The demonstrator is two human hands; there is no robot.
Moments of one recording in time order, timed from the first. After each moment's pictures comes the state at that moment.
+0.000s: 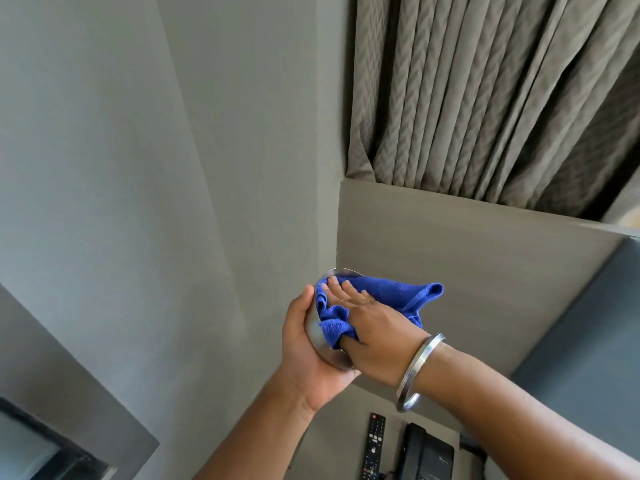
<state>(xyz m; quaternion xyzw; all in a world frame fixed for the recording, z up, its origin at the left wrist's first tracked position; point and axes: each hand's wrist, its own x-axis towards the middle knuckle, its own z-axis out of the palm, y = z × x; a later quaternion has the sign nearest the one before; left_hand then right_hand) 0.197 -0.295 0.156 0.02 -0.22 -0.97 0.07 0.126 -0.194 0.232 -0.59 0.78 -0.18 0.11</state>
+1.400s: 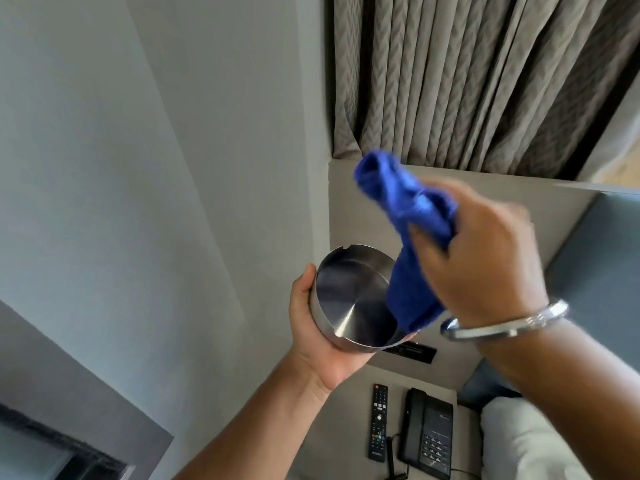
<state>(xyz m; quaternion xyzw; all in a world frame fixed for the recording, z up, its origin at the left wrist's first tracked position) 0.212 -0.278 0.177 -0.03 -0.23 -0.97 0.02 0.156 -0.143 0.318 -0.38 0.80 -0.33 -0.32</state>
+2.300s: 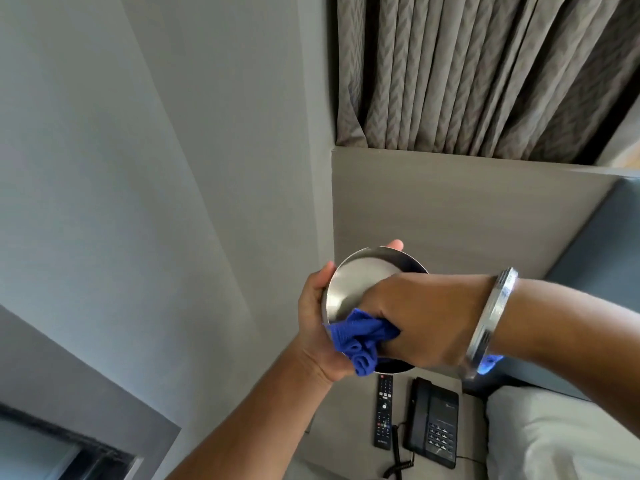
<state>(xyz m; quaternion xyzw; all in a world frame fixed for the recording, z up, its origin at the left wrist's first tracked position) 0.210 -0.284 0.185 -0.12 -0.25 -0.96 -0.03 0.174 -0.170 0.312 -0.60 0.78 0.00 0.17</state>
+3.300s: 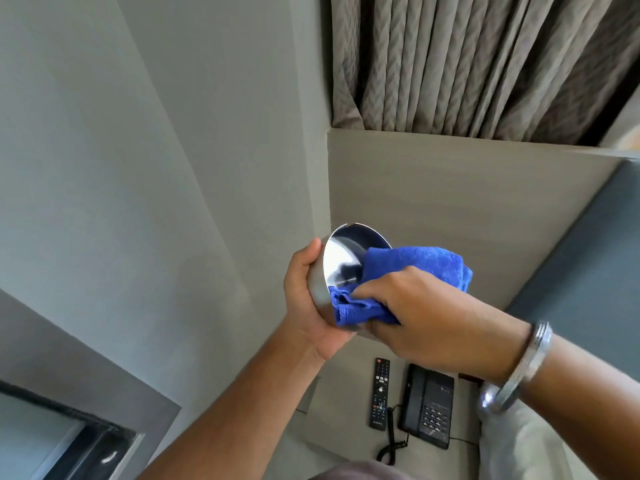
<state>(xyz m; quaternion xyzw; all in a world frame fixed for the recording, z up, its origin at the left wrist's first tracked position) 0.211 -0.291 0.175 0.03 -0.31 -0.95 0.07 0.162 -0.144 0.266 -0.56 0.80 -0.18 0.09</state>
